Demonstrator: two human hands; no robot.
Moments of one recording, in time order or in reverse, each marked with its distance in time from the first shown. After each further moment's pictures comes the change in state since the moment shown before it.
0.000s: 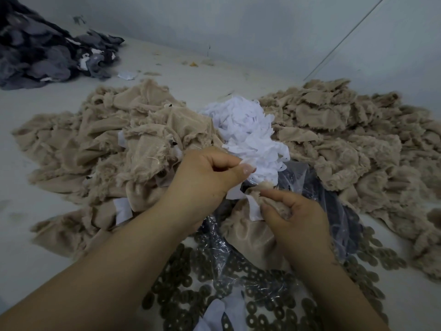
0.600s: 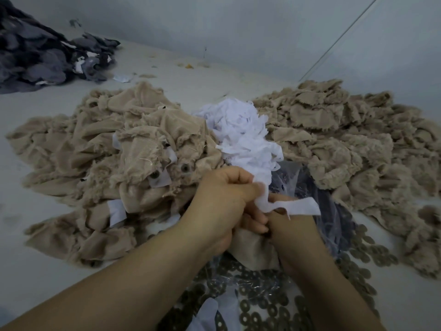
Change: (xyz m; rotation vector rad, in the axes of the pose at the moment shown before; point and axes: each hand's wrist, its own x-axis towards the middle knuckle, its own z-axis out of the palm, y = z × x) left_hand -0.018 0.001 0.043 -0.303 -0.055 -0.365; right_hand 0.001 0.002 0.004 0.441 -0.213 0.227
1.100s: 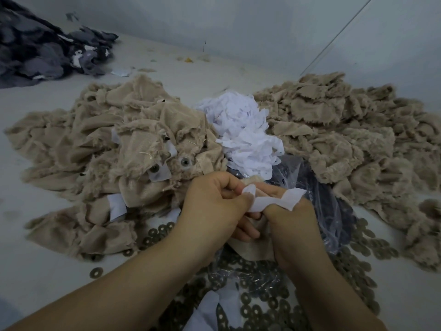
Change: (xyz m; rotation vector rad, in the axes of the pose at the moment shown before) left_hand -0.013 -0.018 -0.016 0.197 0.058 0.157; right_hand -0.004 0.002 0.005 0.219 0.078 -0.036
